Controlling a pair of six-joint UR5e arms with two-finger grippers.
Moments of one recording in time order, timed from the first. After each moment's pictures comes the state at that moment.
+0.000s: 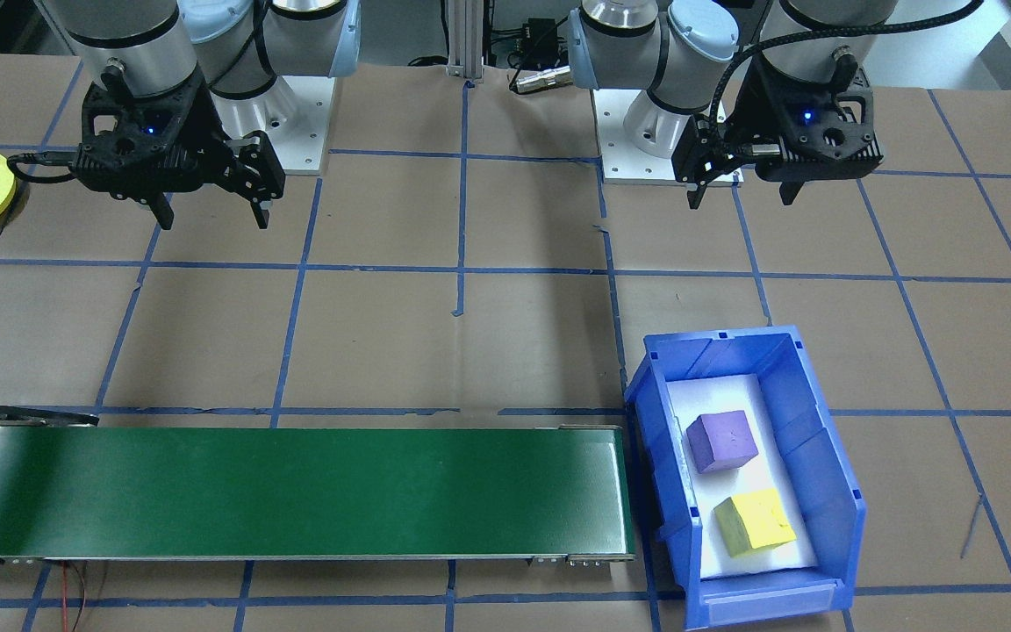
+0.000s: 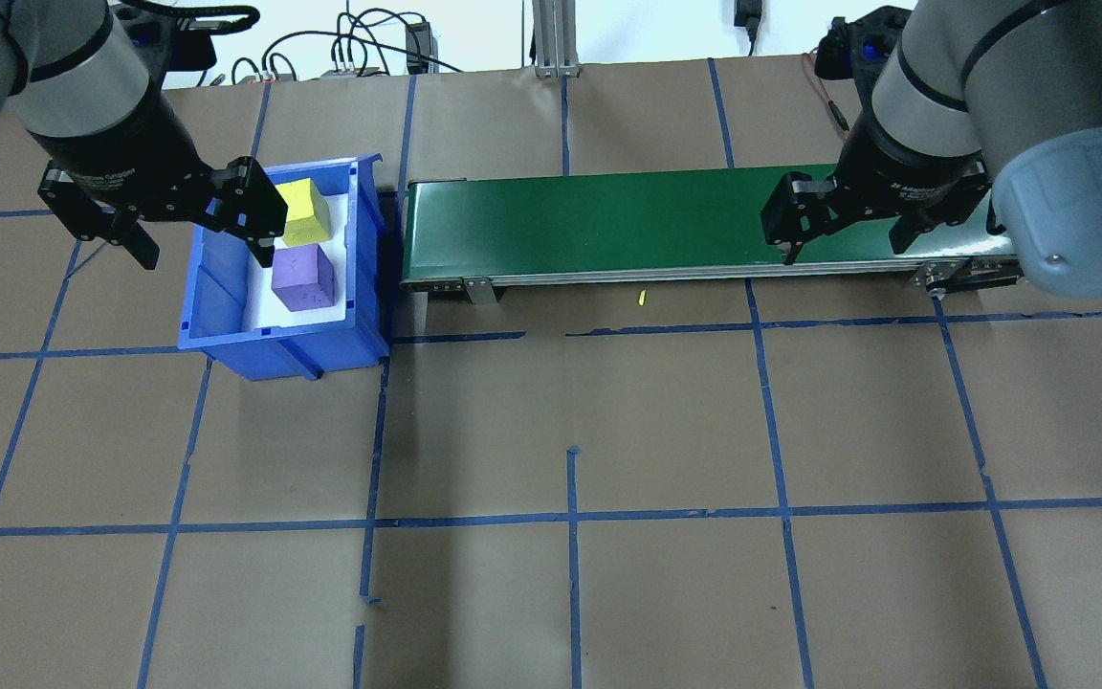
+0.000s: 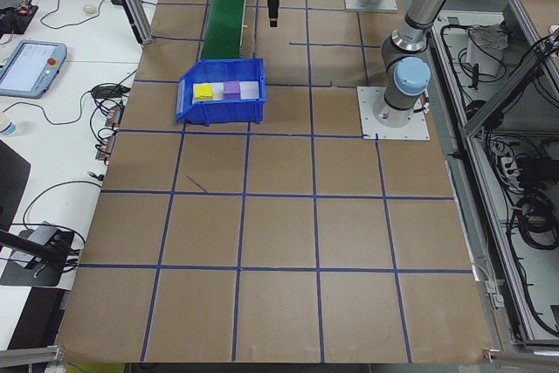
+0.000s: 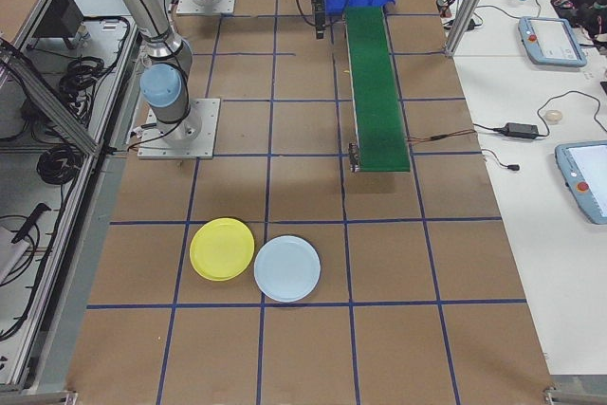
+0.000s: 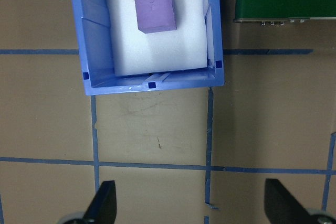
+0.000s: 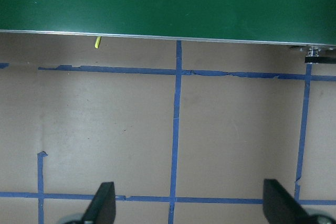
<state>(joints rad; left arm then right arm) -1.54 -1.52 -1.57 -1.64 1.65 0.00 1.59 -1.65 1.72 -1.71 -1.59 -0.04</state>
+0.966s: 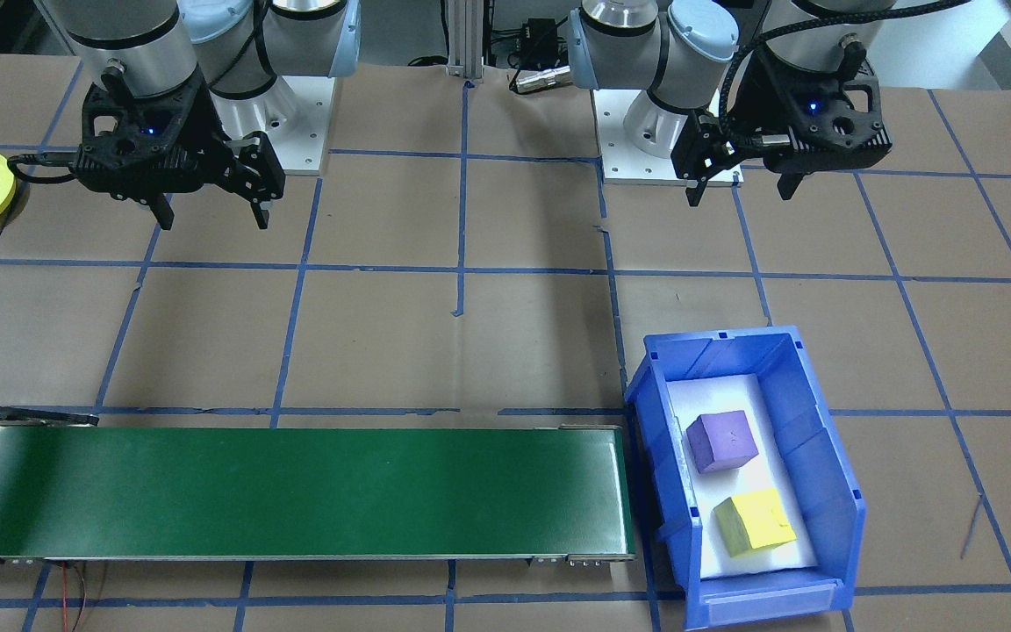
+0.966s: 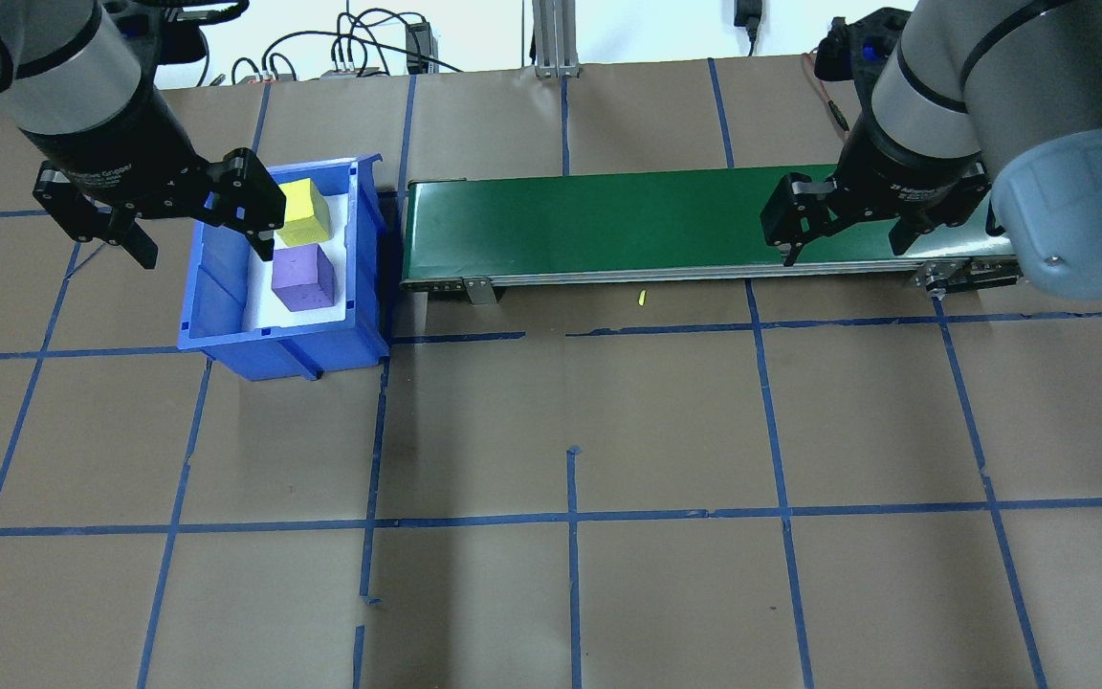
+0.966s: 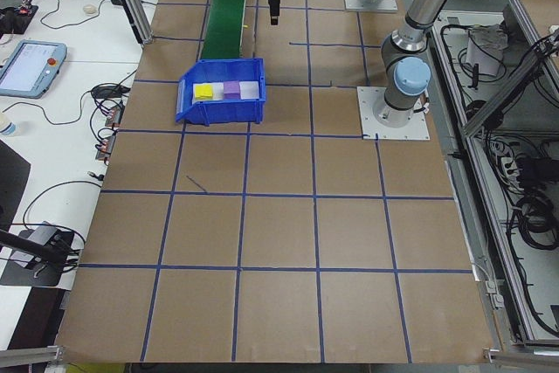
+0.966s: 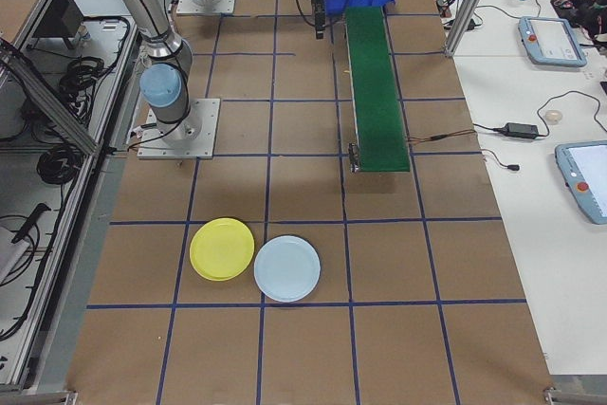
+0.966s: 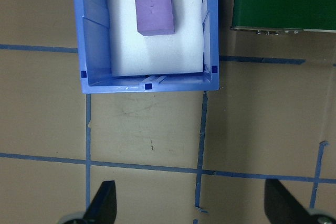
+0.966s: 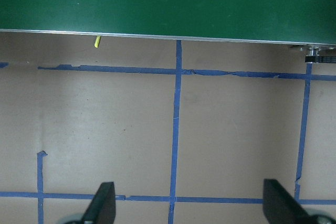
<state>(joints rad) -1.54 -1.51 -1.57 -1.64 1.64 -0.03 1.59 -1.65 1.72 -1.71 -1.59 -0.04</state>
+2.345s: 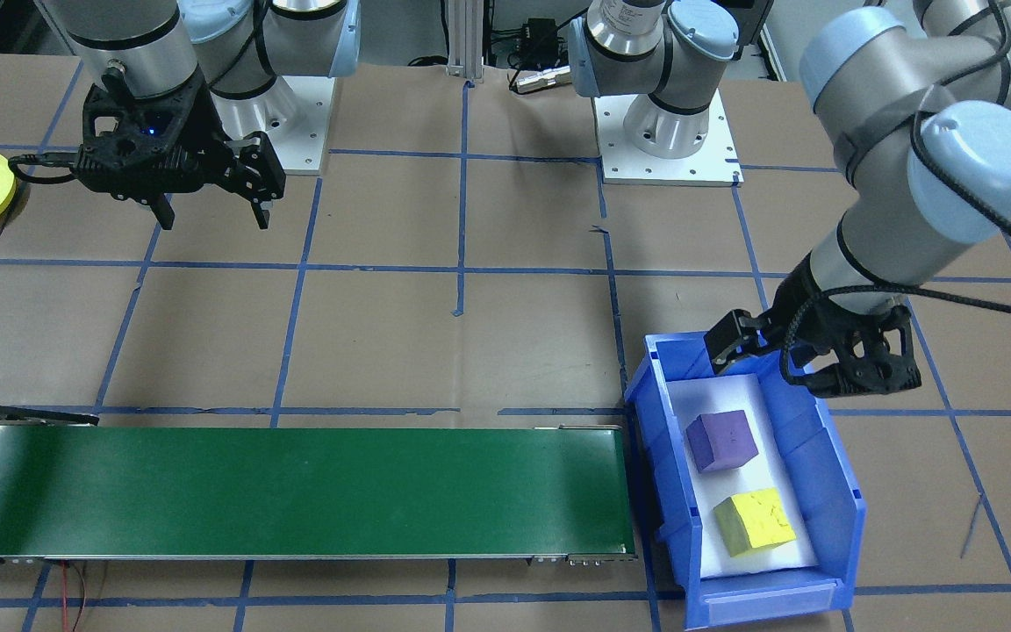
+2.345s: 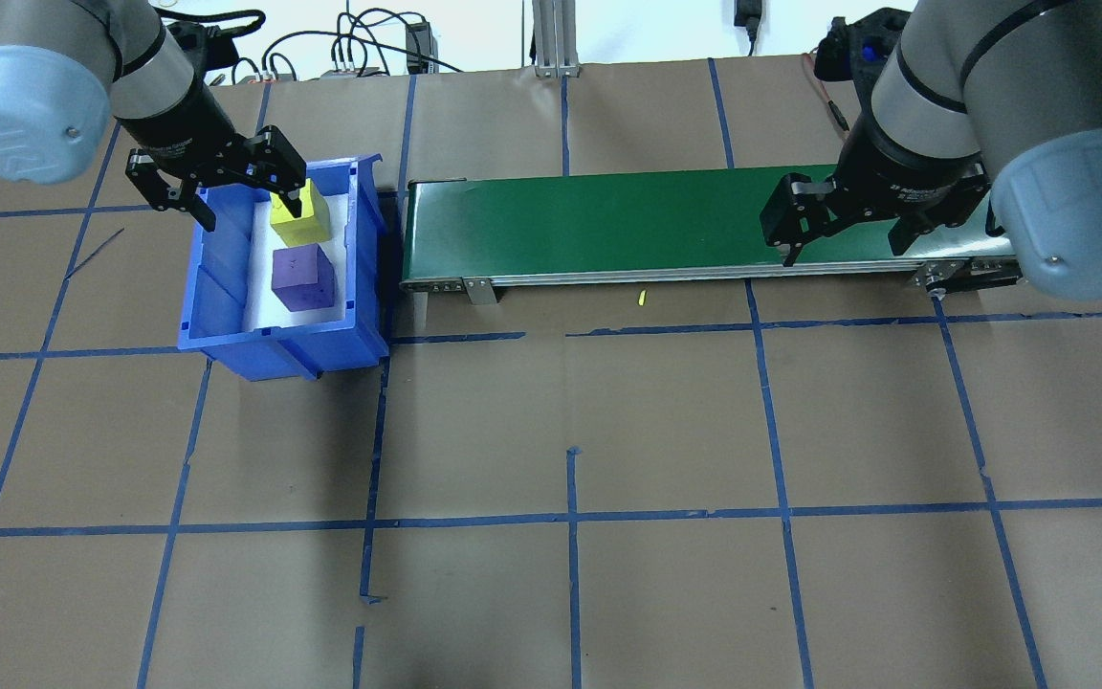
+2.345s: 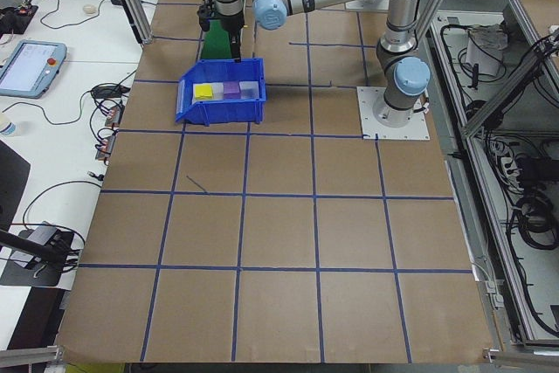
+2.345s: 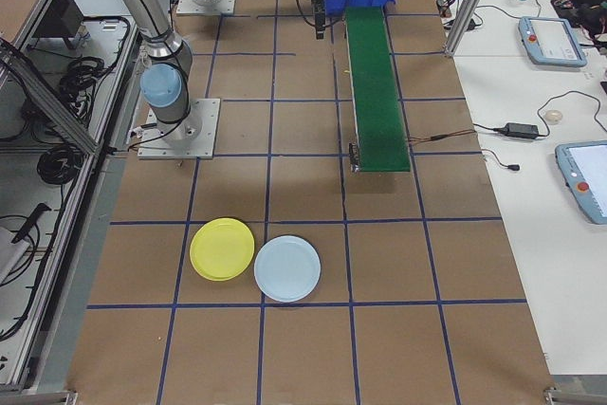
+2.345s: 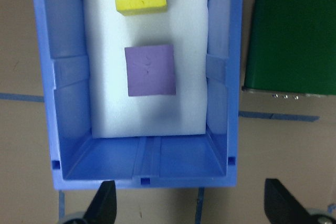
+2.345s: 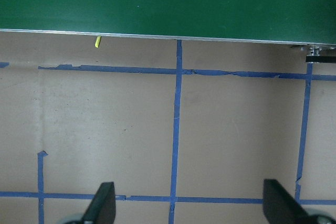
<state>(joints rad) -1.42 -1.84 -1.54 -1.37 1.53 0.04 1.59 -1.65 1.72 -1.71 -1.59 -0.04</state>
